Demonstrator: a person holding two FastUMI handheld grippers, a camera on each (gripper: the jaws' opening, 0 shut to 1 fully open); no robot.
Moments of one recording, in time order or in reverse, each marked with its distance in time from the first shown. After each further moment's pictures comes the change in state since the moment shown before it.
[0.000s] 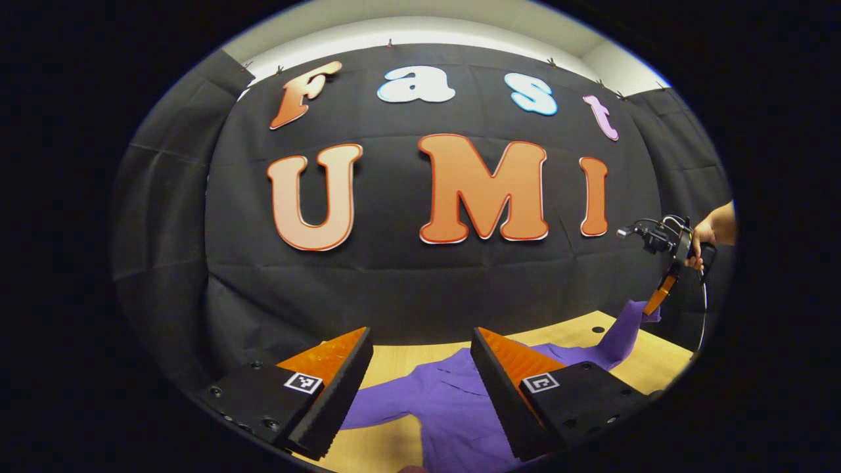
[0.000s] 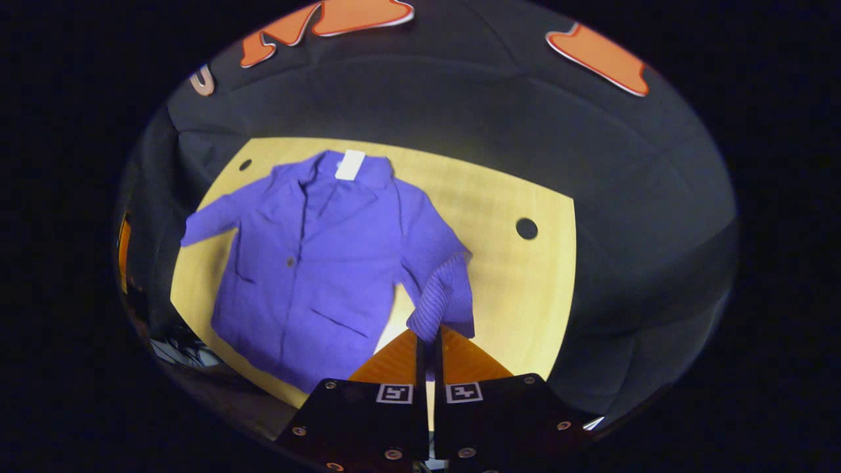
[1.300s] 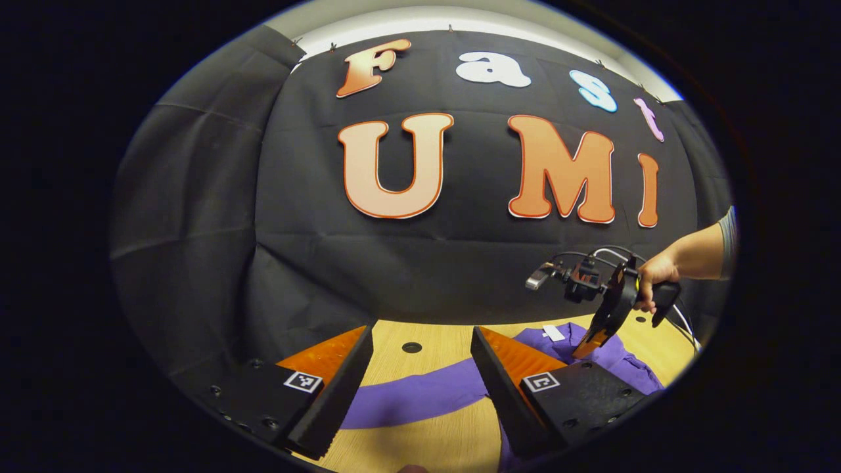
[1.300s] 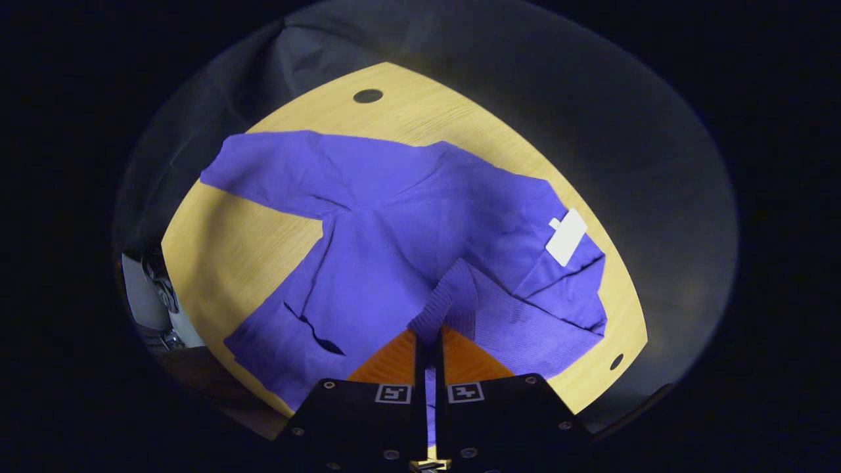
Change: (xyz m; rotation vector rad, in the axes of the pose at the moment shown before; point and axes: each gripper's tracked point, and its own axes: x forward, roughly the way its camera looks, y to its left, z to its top) left arm 0.000 0.147 -0.062 -0.059 0.092 0.149; right arm 0.160 0.319 0.093 -0.544 0.173 0.083
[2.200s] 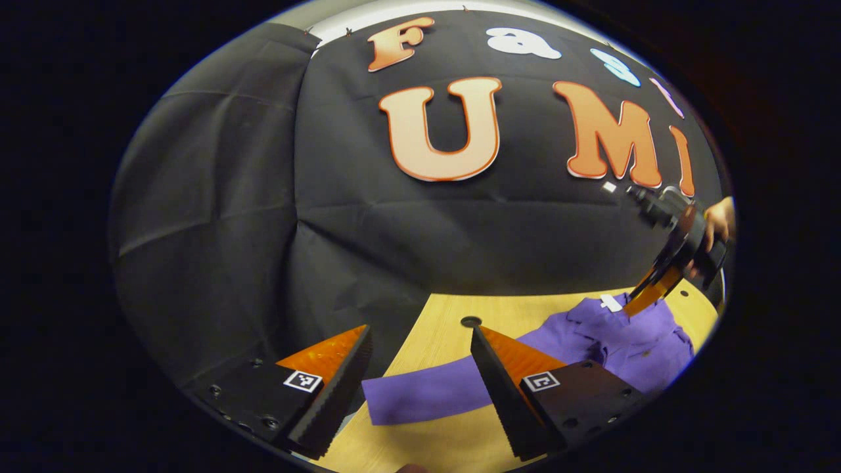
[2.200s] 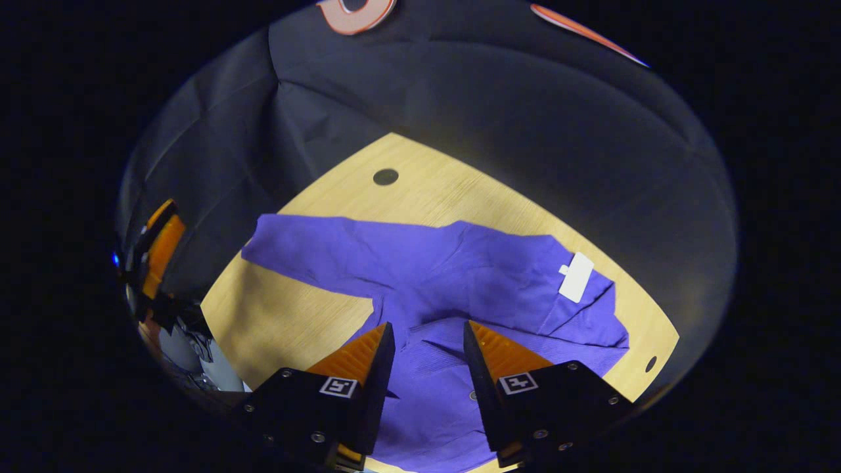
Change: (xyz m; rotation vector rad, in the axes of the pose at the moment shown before) left arm 0.027 0.113 -0.087 0.061 0.174 0.156; right arm -0.082 0.012 0.056 0.189 -0.357 0.082
